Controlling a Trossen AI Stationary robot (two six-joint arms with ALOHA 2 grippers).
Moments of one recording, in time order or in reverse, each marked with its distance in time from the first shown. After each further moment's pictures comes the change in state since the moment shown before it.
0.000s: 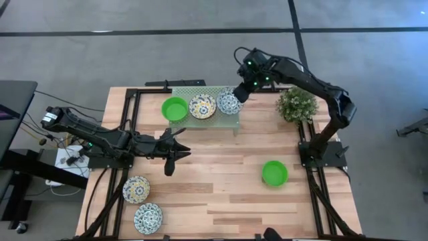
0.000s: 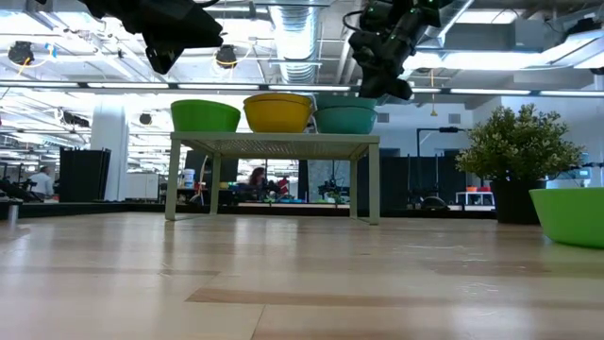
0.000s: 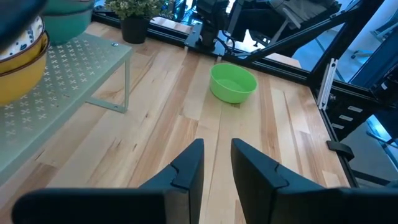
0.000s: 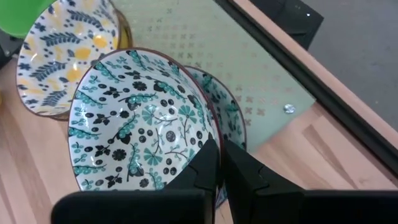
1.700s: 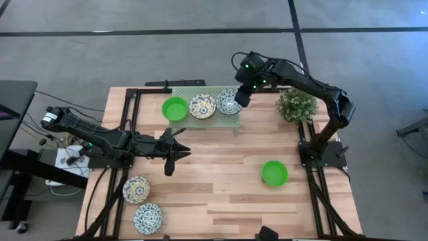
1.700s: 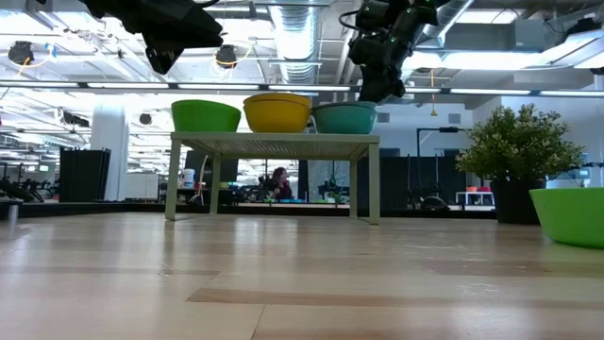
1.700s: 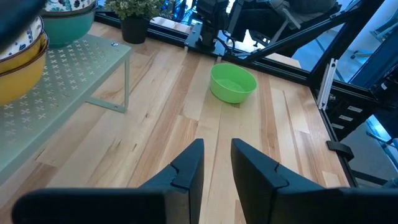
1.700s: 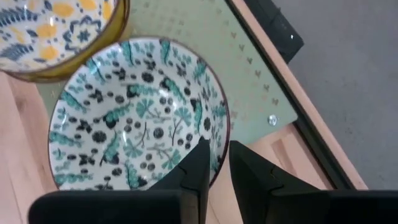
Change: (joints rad) left arm 0.000 0.000 0.000 0.000 0.000 0.000; right arm 0.034 0.013 -0.001 -0.002 0.106 -0.229
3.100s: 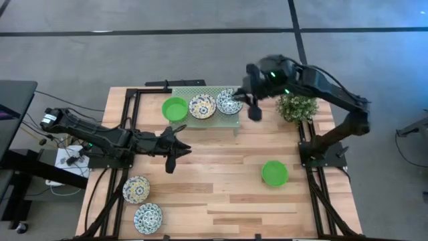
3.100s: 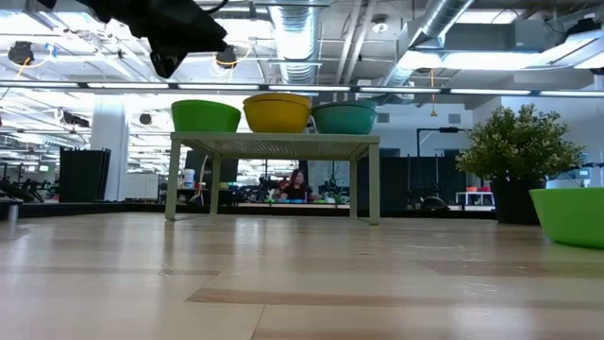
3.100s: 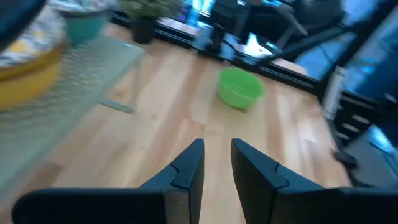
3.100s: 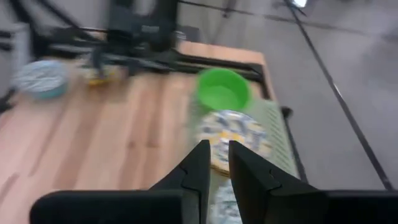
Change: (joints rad) left arm 0.055 0.000 0.000 0.005 0.030 -0.019; right arm 0.321 -0.229 0.160 0.050 -0.029 -0.224
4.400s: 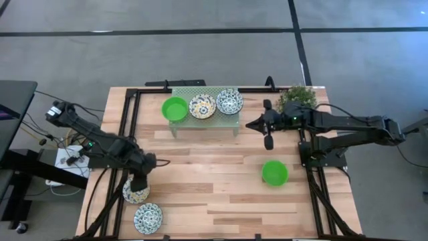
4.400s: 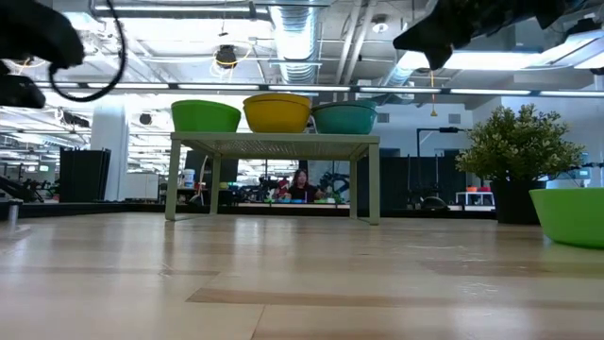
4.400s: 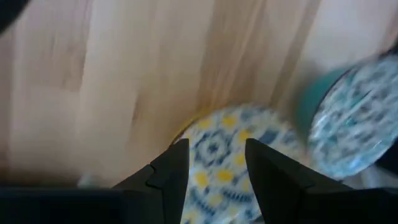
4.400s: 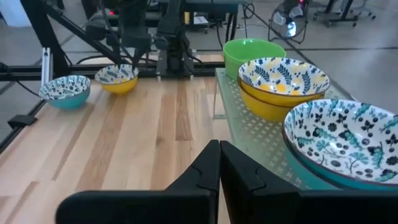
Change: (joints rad) left arm -0.272 0.000 0.087 -1.040 0.492 -0.407; right arm 0.104 -0.531 -1.082 0.796 0.058 0.252
